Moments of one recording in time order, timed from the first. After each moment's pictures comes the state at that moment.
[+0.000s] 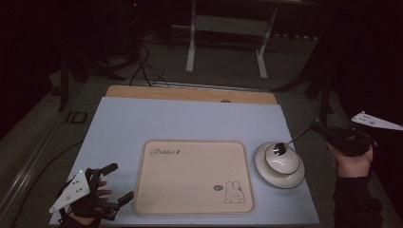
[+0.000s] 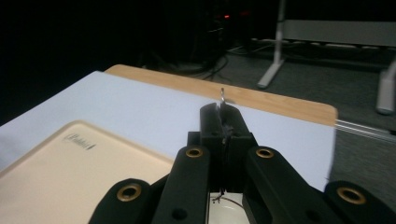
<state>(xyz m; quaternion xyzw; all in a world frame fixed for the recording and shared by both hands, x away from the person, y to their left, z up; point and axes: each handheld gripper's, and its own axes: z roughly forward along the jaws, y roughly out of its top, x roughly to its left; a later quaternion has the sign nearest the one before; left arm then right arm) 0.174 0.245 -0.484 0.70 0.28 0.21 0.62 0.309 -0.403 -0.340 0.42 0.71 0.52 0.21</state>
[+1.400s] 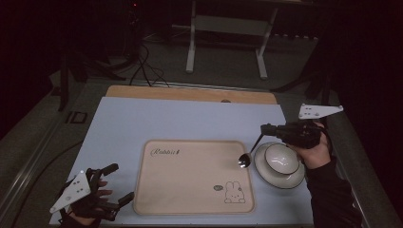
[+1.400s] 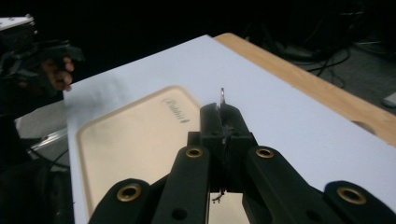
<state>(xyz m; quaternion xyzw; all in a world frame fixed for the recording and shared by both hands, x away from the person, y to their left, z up) 0.174 0.245 -0.484 0.70 0.28 0.21 0.62 0.337 -0.305 -0.346 0.22 0.82 0.52 0.07</state>
